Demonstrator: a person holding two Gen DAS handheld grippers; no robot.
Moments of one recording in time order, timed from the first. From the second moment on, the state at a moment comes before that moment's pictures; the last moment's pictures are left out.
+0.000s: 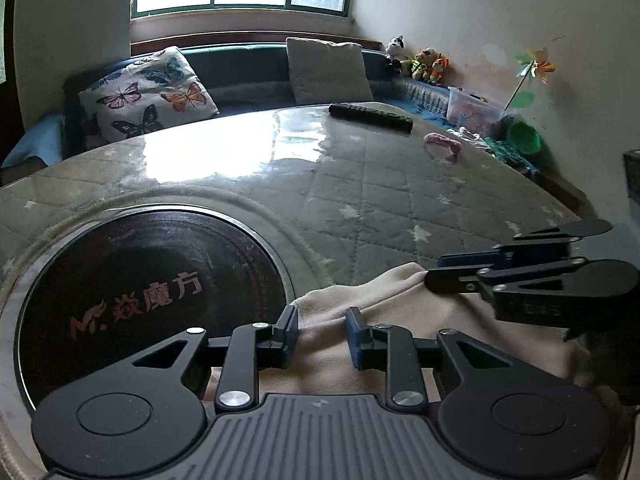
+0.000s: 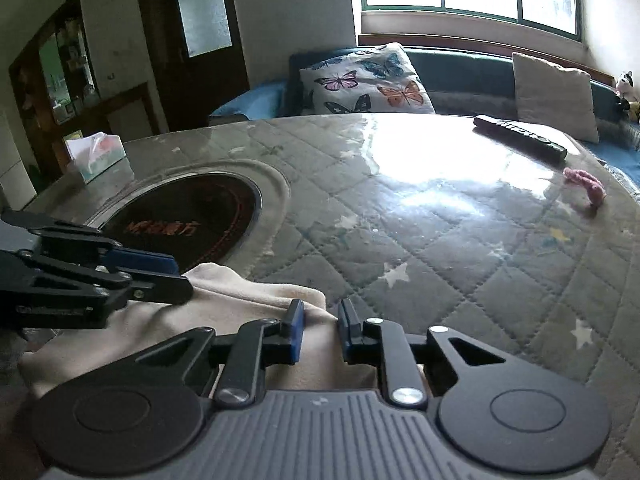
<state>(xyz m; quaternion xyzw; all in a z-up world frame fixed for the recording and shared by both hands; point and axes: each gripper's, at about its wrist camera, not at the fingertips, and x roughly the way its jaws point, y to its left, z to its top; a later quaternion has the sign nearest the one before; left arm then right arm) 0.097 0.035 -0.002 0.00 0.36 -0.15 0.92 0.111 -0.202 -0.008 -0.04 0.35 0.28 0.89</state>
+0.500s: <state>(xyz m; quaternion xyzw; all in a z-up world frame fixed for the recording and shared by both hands) 0.086 0.029 0.000 0.02 0.34 -0.13 0.93 0.087 -0.241 0.003 -0.02 0.34 0.25 0.91</state>
